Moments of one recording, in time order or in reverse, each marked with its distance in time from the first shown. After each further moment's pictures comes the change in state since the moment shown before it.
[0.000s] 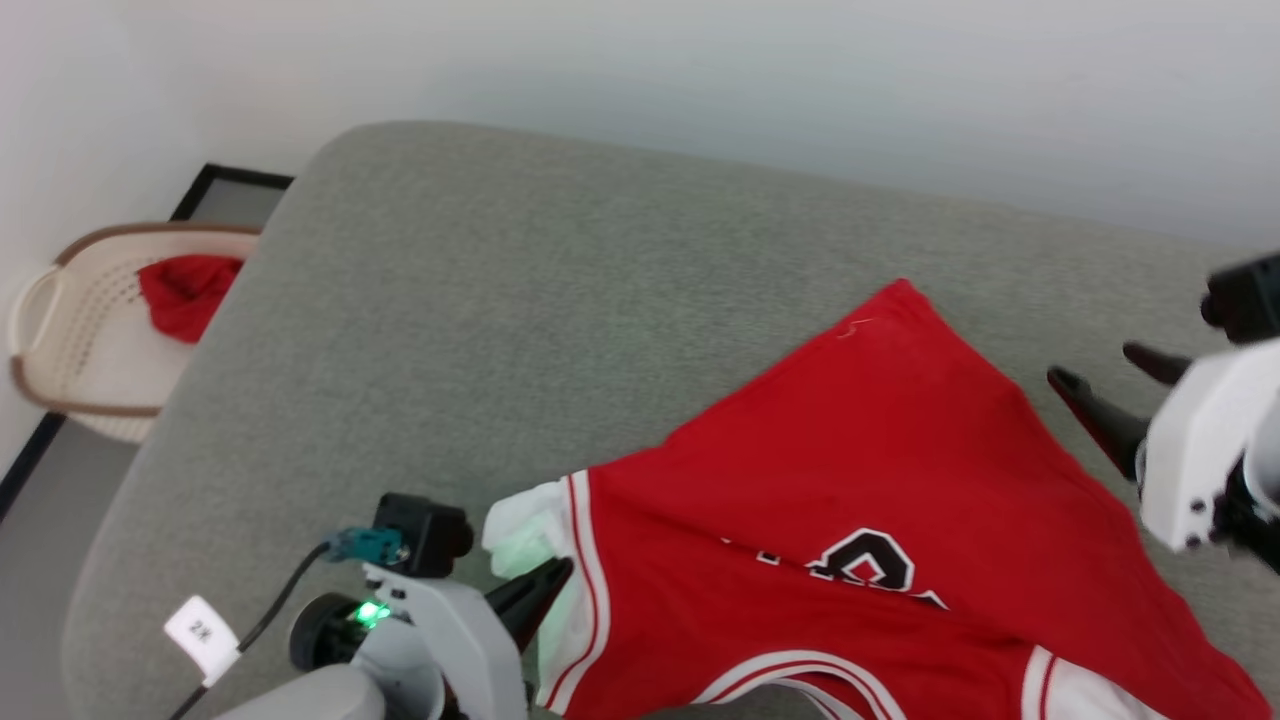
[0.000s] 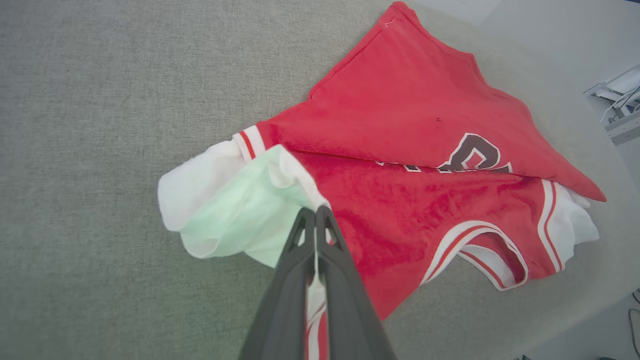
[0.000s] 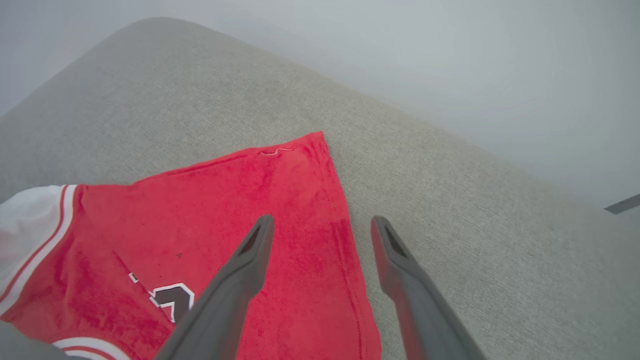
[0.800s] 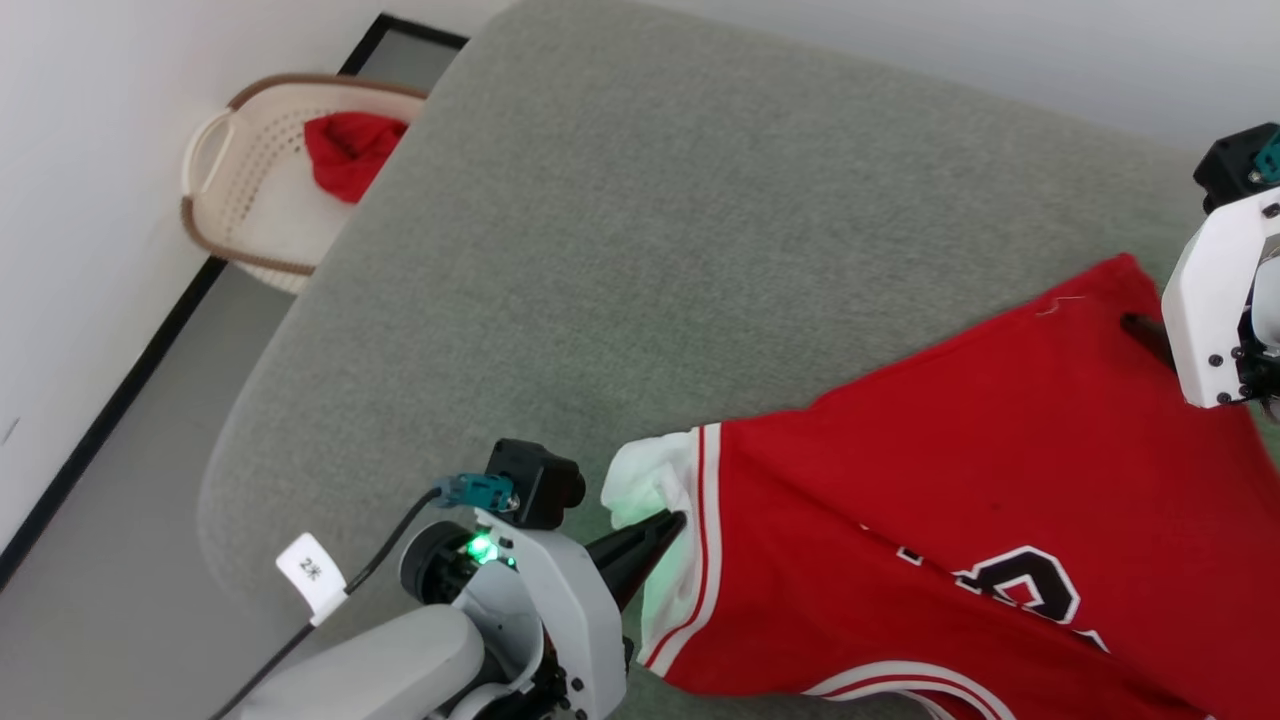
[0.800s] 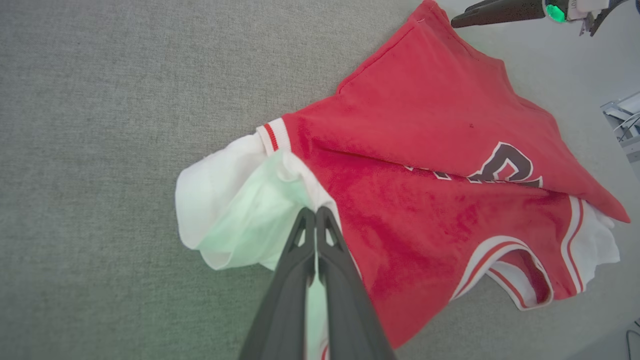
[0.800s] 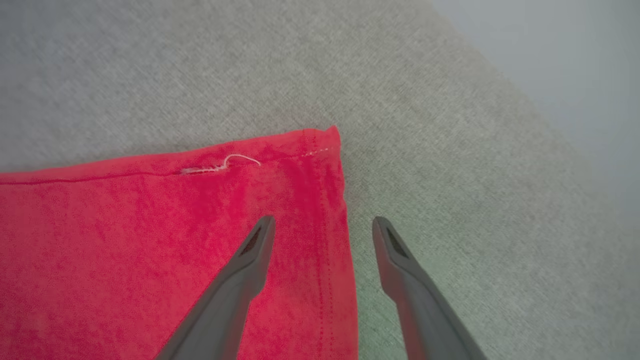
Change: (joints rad) left arm -0.125 -0.175 -0.038 0.099 0.059 -0.096 0.021; right arm -0.523 -0.151 0.432 0.705 0.091 0.000 -0.054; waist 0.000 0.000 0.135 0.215
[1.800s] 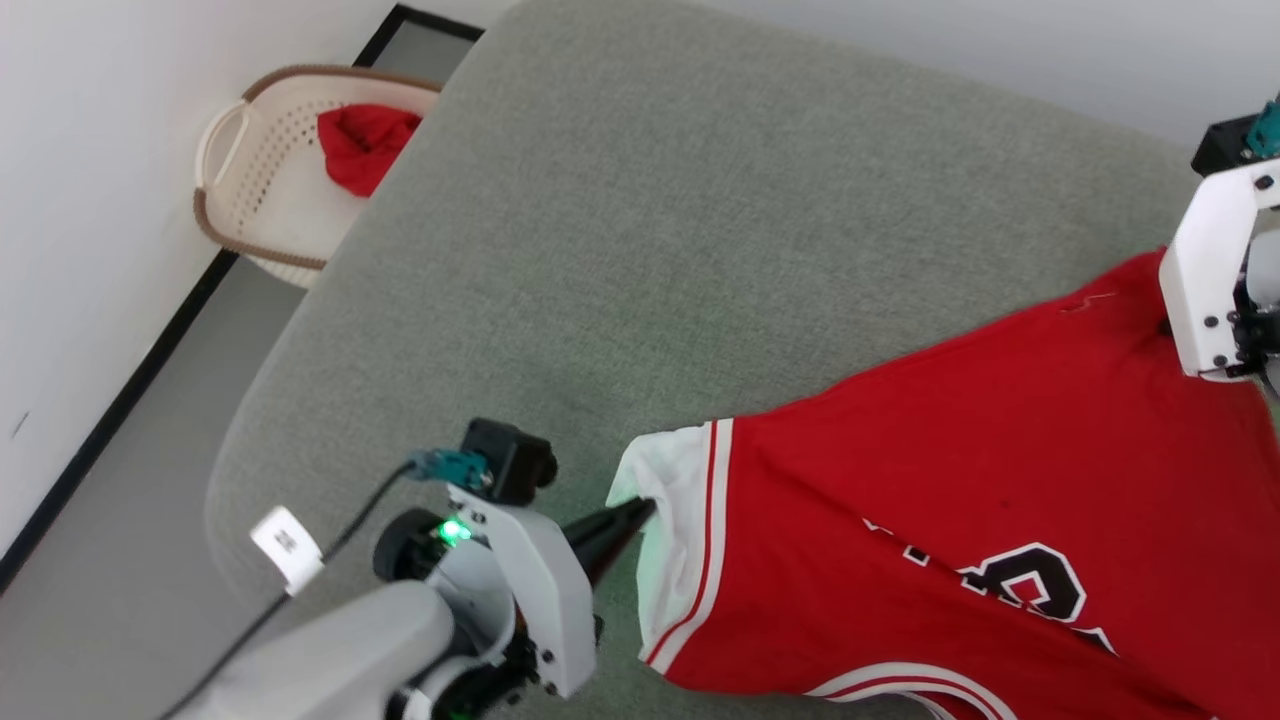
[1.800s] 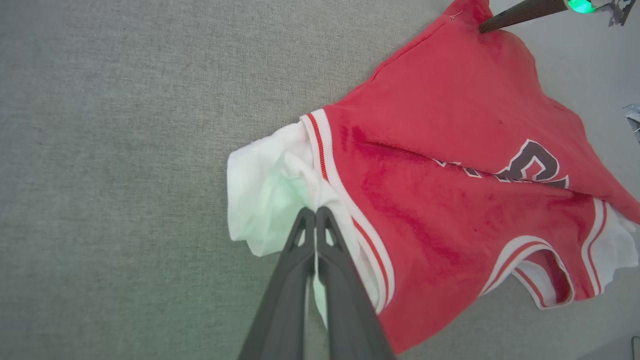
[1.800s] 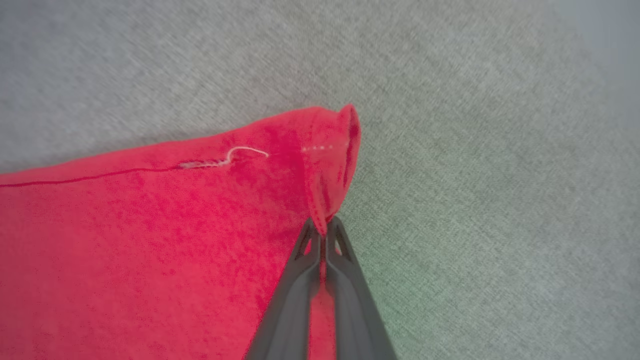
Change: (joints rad) left arm -0.015 0.008 0.012 0.049 -0.032 -0.030 0.023; right arm -0.175 0.059 0.119 0.298 0.086 0.001 0.119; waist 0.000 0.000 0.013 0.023
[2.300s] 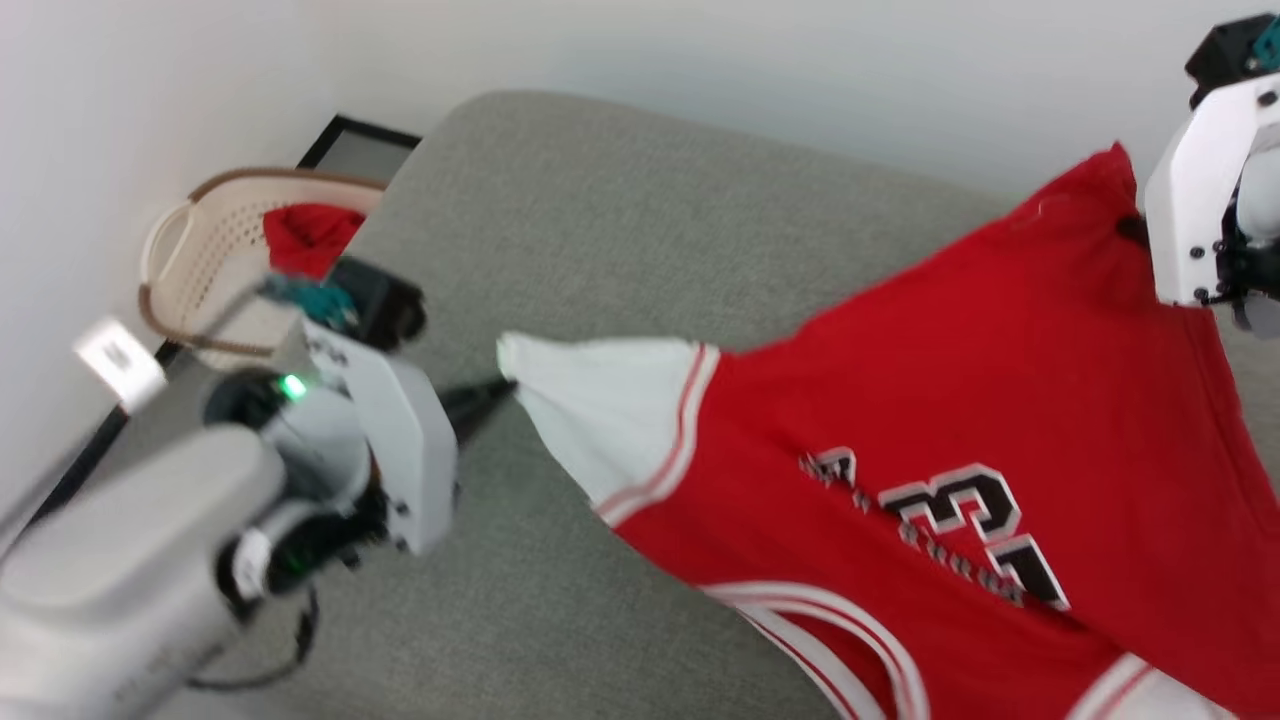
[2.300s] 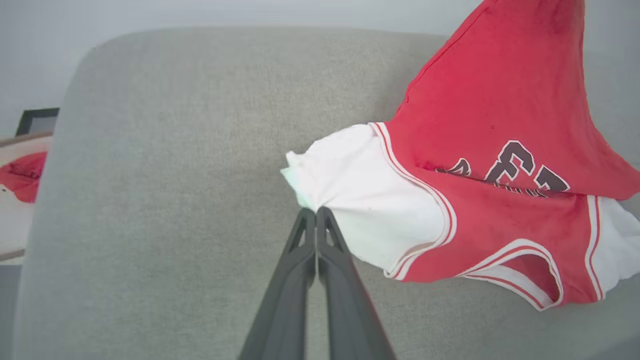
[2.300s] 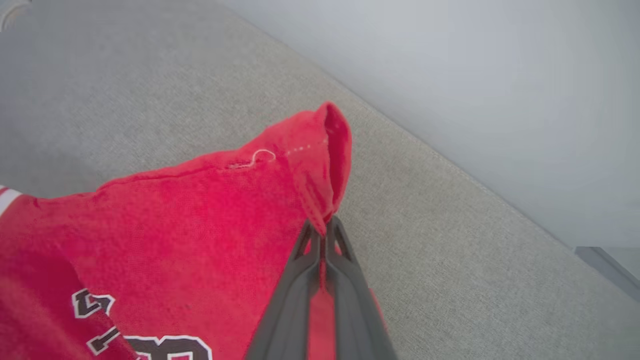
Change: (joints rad) left arm -0.198 0.212 0.050 -0.045 -0.037 -0.023 0.251; right arm -0.056 0.015 0.004 -0.075 0.072 0.000 -0.115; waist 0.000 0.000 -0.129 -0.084
